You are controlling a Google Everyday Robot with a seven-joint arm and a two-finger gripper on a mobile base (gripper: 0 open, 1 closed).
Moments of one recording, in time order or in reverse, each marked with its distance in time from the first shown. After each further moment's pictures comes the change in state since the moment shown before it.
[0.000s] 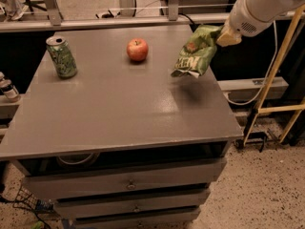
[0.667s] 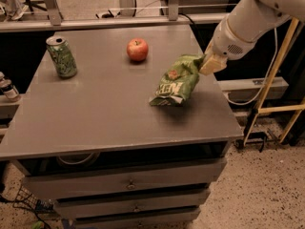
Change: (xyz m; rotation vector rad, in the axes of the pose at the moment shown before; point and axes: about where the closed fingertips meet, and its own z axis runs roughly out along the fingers) arm -0.012 0.095 0.017 -0.306 -0.023 -0.093
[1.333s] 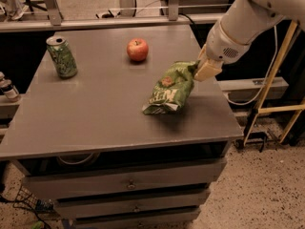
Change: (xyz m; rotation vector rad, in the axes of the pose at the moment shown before) arm -0.013 0.024 0.004 -0.089 -0.007 -0.063
